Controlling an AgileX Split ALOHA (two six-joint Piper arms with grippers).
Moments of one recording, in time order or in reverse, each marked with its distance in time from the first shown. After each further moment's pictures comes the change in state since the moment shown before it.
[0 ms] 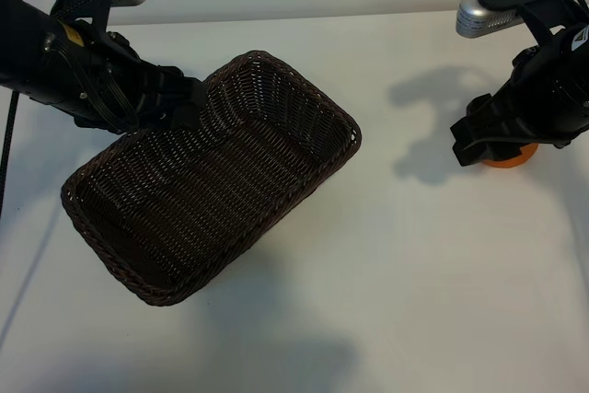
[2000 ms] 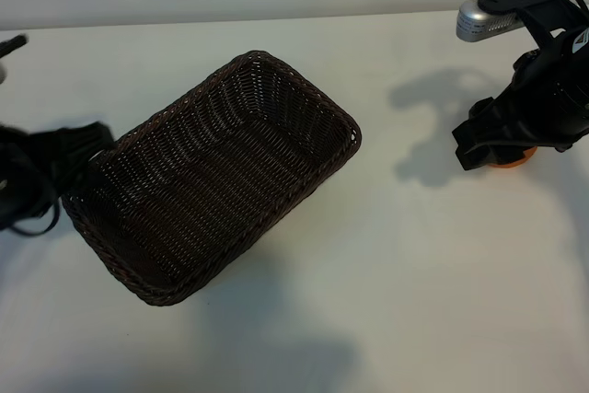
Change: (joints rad) left arm 0.005 -0.344 0.338 0.342 0.017 -0.775; right arm 0.000 0.000 0.000 -0.003 0.020 0.000
